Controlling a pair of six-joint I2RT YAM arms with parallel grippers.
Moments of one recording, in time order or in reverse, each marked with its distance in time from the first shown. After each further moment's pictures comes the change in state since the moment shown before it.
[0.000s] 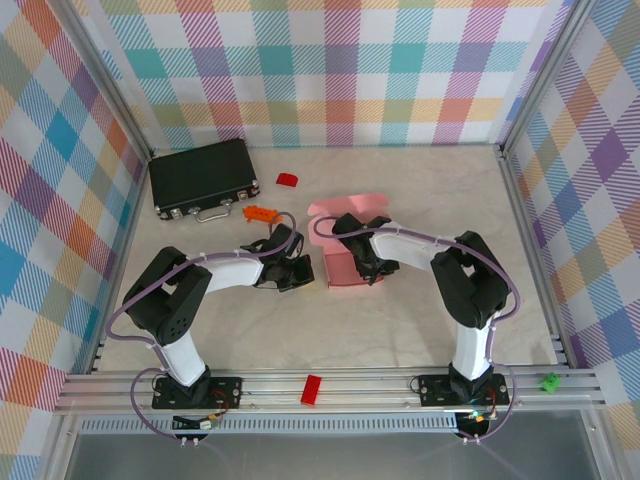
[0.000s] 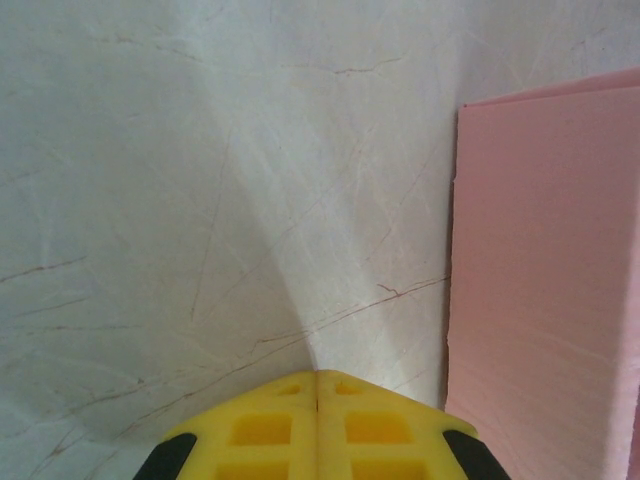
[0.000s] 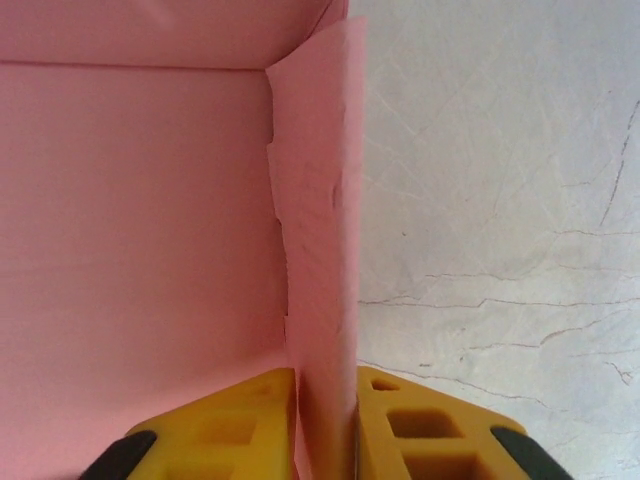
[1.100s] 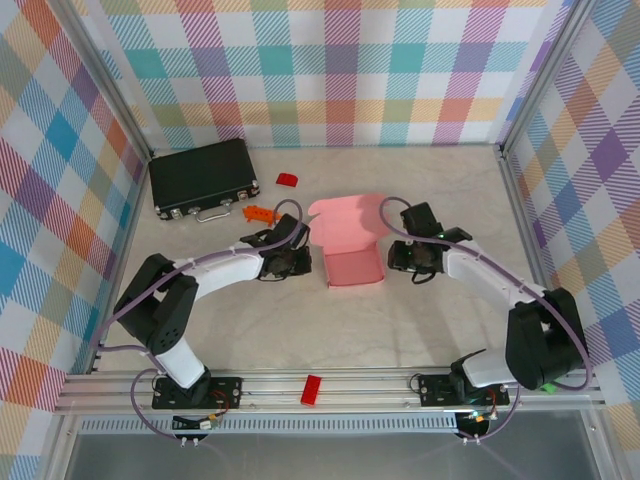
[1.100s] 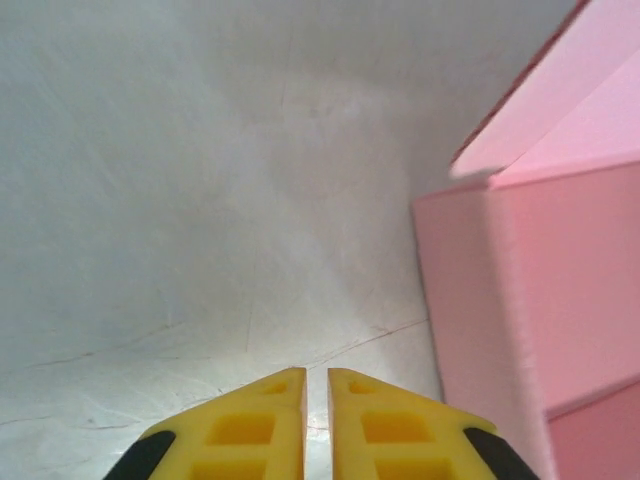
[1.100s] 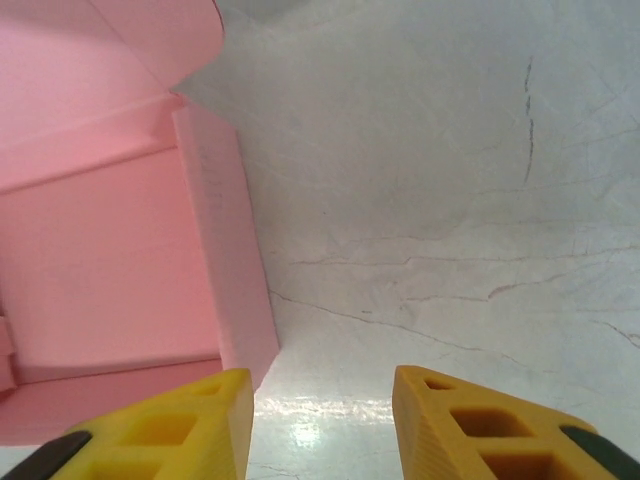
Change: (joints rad) left arm -0.033 -0.108 0.127 -0.208 -0.267 0.185; right arm -0.310 -0.493 -0.337 0.255 -0.417 -0.051
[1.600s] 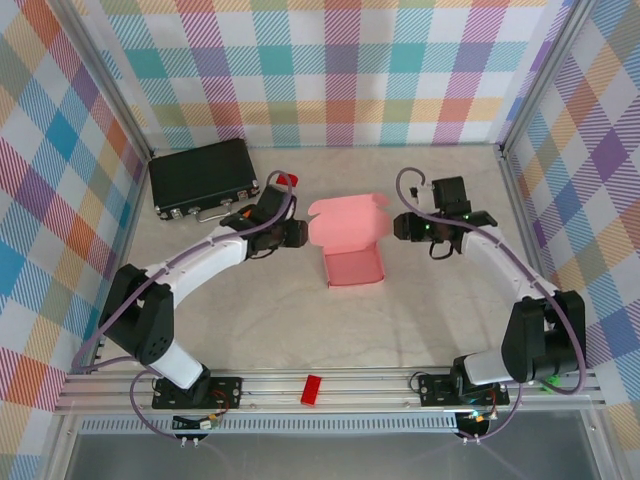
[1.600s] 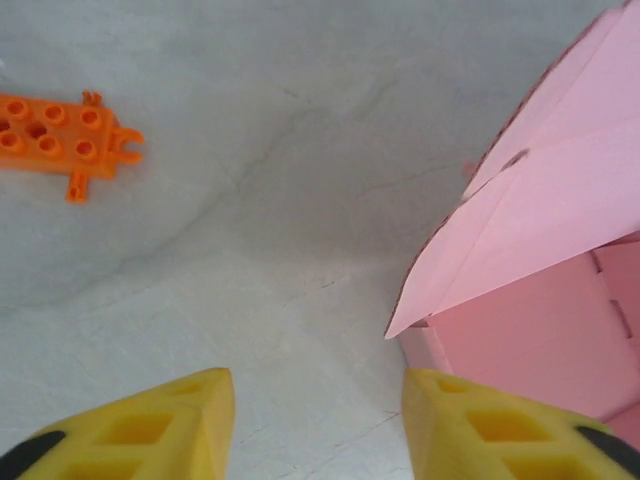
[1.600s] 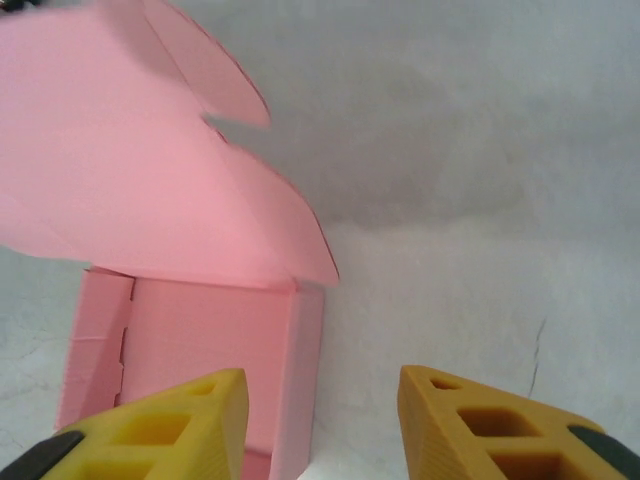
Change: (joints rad) left arm 0.097 -0.077 0.167 -0.097 -0.037 0.278; right arm -0.190 0.039 0.150 0.109 -0.272 -0.352
